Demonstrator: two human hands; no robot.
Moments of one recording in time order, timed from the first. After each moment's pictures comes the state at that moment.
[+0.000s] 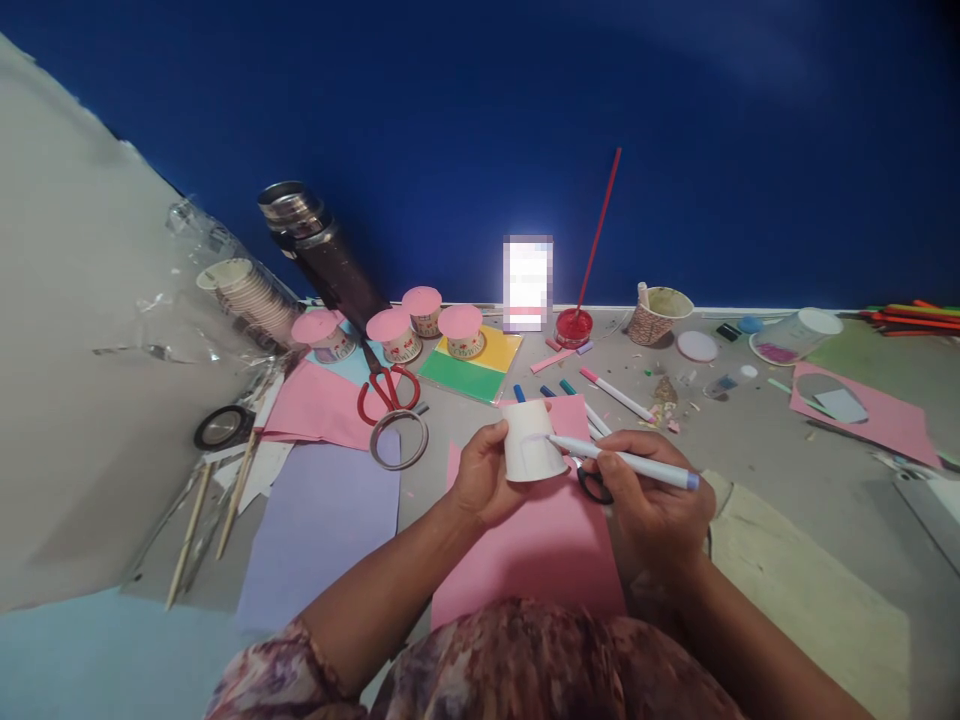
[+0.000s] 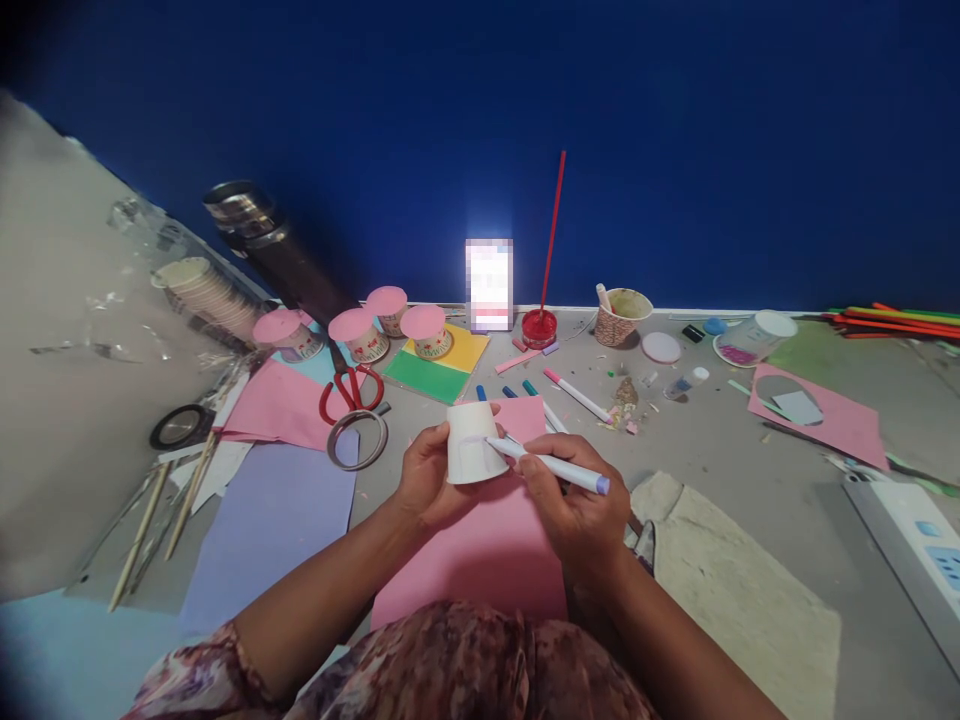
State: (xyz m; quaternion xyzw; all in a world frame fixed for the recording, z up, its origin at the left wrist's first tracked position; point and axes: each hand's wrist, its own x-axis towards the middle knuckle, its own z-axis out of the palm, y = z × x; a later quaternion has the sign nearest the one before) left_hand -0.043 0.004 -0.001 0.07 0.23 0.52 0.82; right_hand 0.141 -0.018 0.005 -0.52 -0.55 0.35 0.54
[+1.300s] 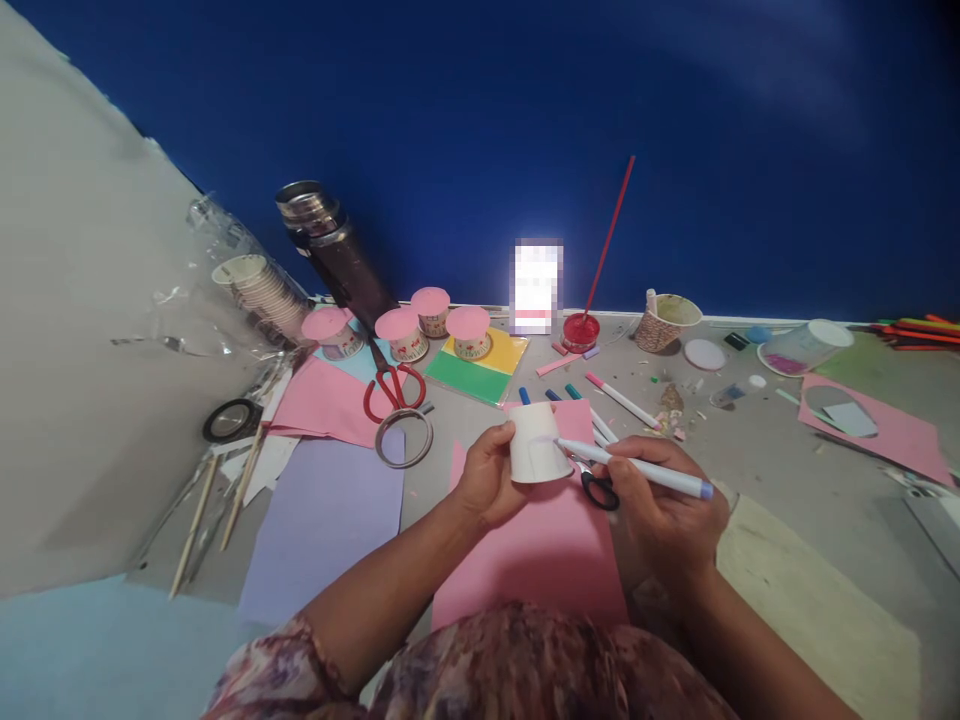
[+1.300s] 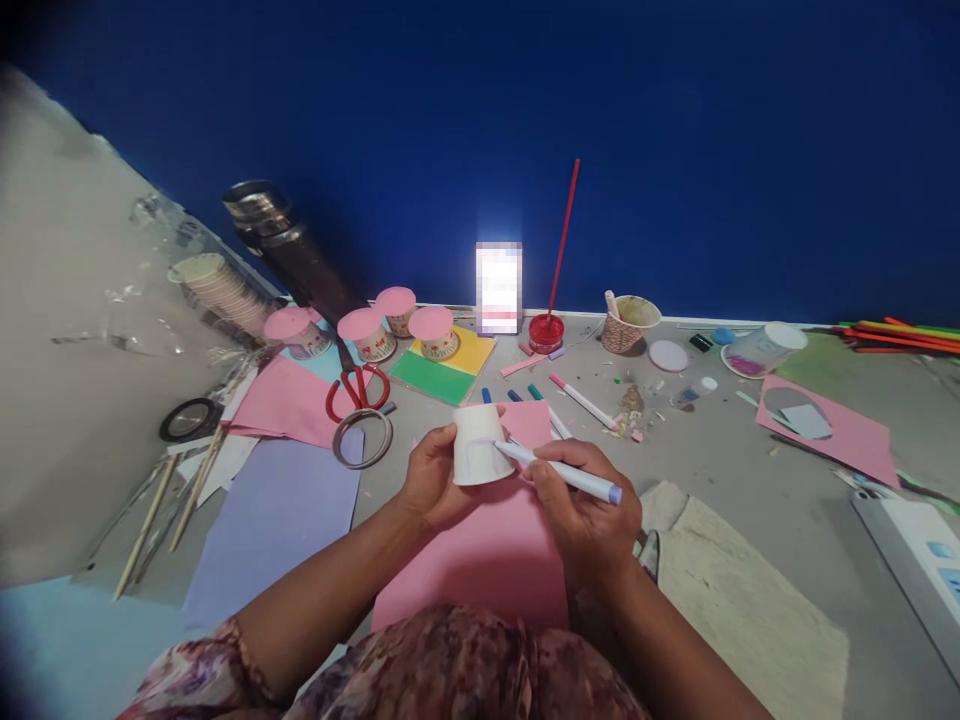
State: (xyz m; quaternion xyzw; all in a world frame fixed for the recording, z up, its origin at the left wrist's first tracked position) left_hand -0.044 0.004 -0.006 0.08 0.24 0.53 0.81; right_hand 0.143 -0.017 0.011 -0.52 -0.56 0.33 0.55
